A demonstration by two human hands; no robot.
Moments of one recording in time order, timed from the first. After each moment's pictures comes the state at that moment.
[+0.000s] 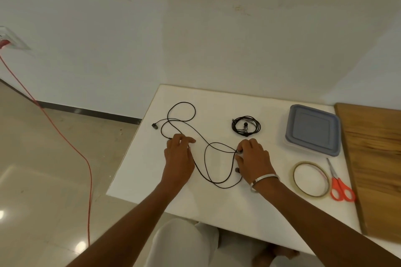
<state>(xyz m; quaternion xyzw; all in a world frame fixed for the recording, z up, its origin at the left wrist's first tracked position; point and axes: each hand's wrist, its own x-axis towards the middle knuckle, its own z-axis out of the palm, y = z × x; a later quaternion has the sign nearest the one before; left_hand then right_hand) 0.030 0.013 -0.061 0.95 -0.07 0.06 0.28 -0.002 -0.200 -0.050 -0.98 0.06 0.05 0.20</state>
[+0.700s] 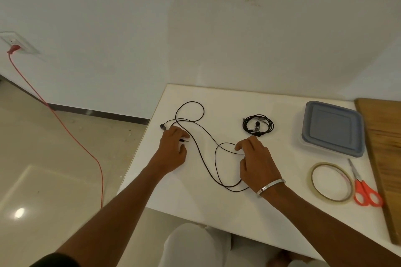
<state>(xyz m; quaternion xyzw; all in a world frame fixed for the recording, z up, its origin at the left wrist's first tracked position) 0.084 0.072 -0.068 0.94 -0.17 -0.01 0.28 -0.004 -0.178 -0.050 -0.95 -0.02 -0.06 0.29</state>
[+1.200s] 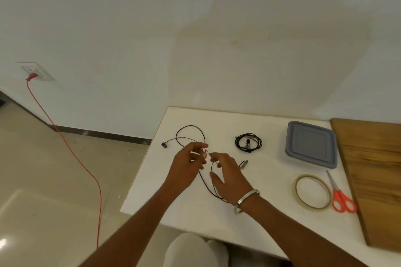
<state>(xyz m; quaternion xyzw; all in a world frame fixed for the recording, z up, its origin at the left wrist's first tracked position) 0.033 0.012 0.017 0.82 -0.06 -0.08 0.57 -0.014 -0.138 -0.011 -0.88 -0.06 0.01 0.47</state>
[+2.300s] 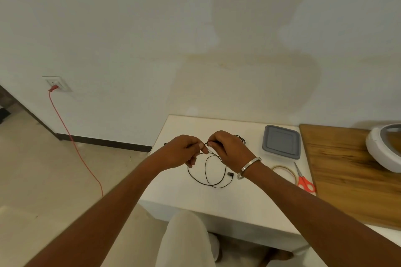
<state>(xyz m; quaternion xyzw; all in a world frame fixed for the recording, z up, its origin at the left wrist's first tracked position) -0.017 0.016 0.153 0.85 -0.18 -0.24 0.42 -0.040 -0.171 0.106 -0.91 -0.17 -0.08 0.38</state>
